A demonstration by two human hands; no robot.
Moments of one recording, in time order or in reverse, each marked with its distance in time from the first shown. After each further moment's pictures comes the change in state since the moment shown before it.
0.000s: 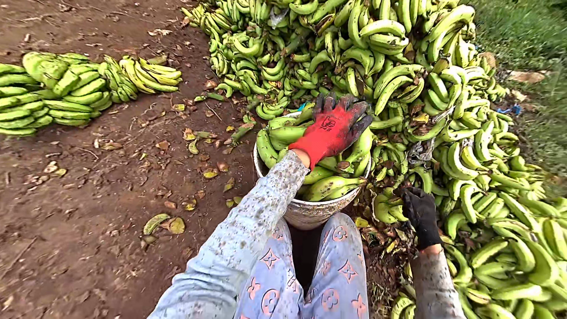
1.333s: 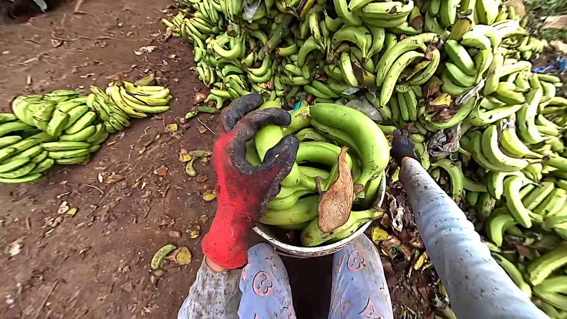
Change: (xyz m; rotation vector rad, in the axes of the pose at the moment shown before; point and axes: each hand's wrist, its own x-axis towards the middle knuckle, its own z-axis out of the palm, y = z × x) left_hand -0.074 -0.040 -0.030 -0.447 0.508 -0.146; right_hand 0.214 -0.021 0.124 -0.779 0.113 -0.286
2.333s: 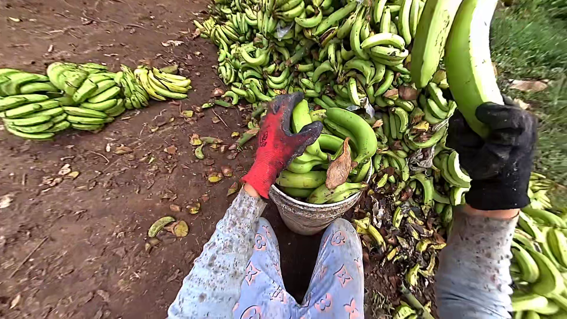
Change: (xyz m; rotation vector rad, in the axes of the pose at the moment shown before) left_hand 0.009 -0.002 -0.008 0.106 -0.062 -0.180; right_hand -0.166 0.001 -0.279 1.309 0.091 -0.446
